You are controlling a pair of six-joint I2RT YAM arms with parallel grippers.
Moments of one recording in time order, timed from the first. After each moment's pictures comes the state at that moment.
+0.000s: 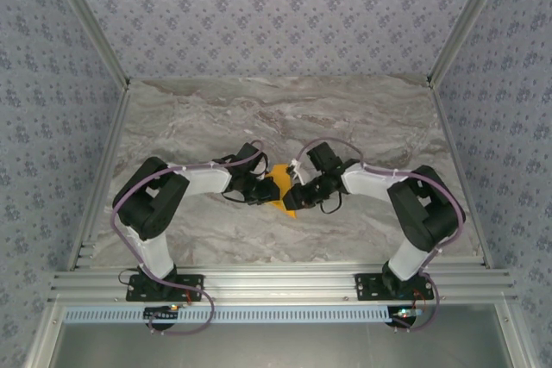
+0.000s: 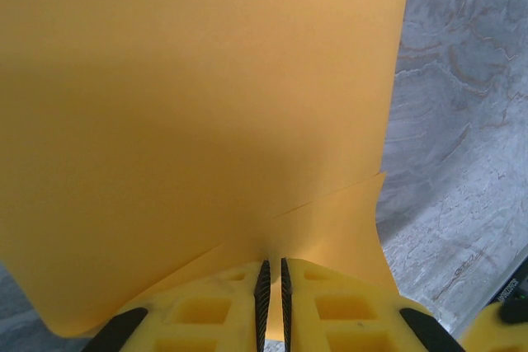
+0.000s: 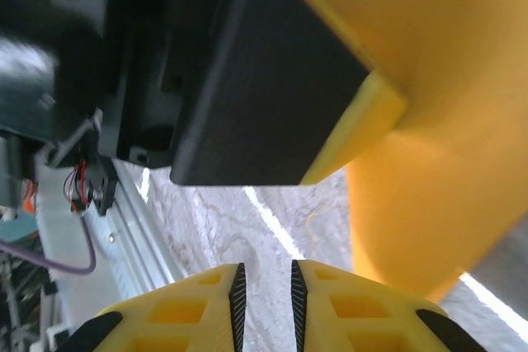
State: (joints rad) left arm -0.68 1.81 0.93 -0.21 0.48 -0.75; right arm 0.59 1.68 0.85 -0.32 -0.79 0.26
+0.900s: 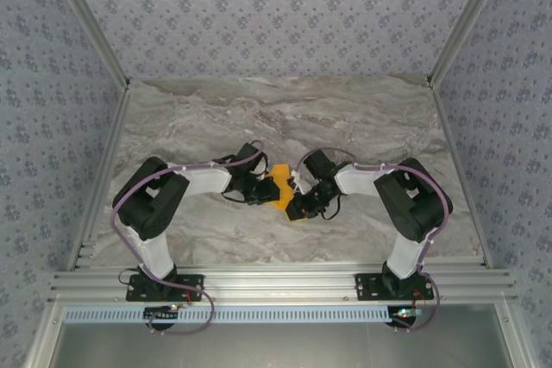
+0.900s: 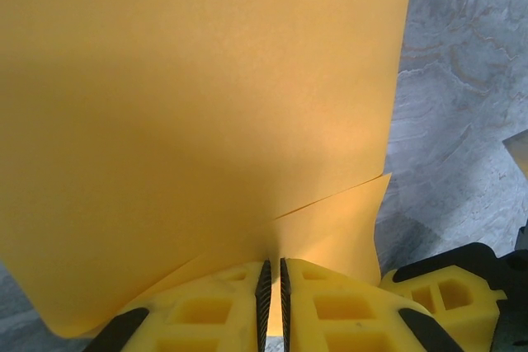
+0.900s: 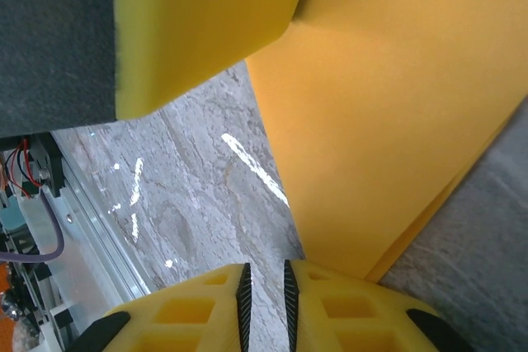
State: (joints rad) left arm -0.68 1.81 0.93 -0.21 0.48 -0.75; right arm 0.60 1.77 0.85 -0.40 -0.75 0.25
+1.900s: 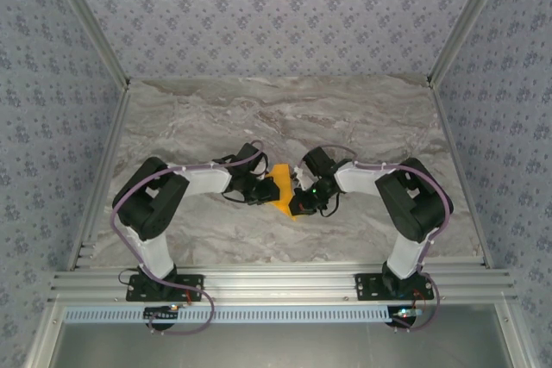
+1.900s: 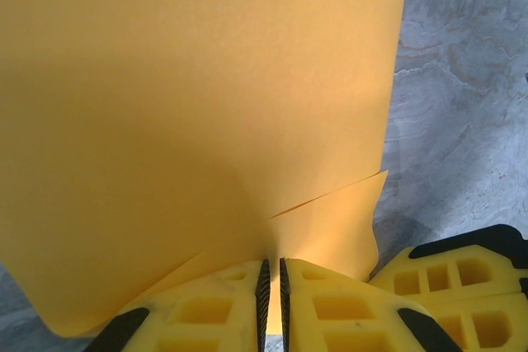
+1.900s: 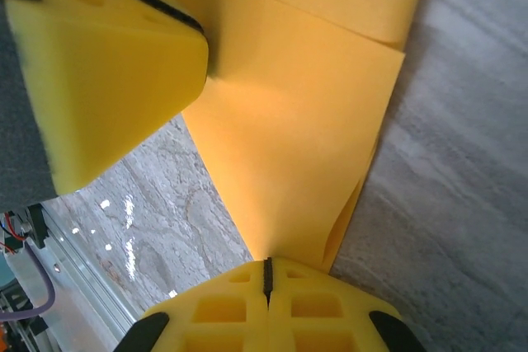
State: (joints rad) left arm -0.68 1.81 0.93 -0.21 0.47 -0.75; right arm 0.60 1.77 0.88 -0.42 -0.64 0.37
